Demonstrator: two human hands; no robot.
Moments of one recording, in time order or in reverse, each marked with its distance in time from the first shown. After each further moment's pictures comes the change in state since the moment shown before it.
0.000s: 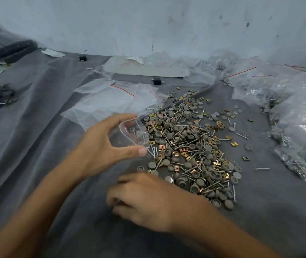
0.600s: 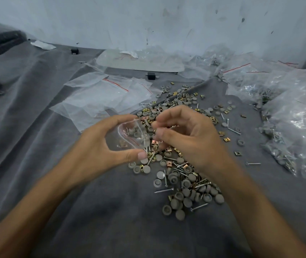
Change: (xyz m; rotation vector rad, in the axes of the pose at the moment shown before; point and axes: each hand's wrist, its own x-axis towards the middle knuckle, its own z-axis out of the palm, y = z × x) left_hand -0.010 0.010 0.013 -0.044 -0.011 -0.006; right_hand -0.040 0.059 -0.053 0.790 0.679 0.280
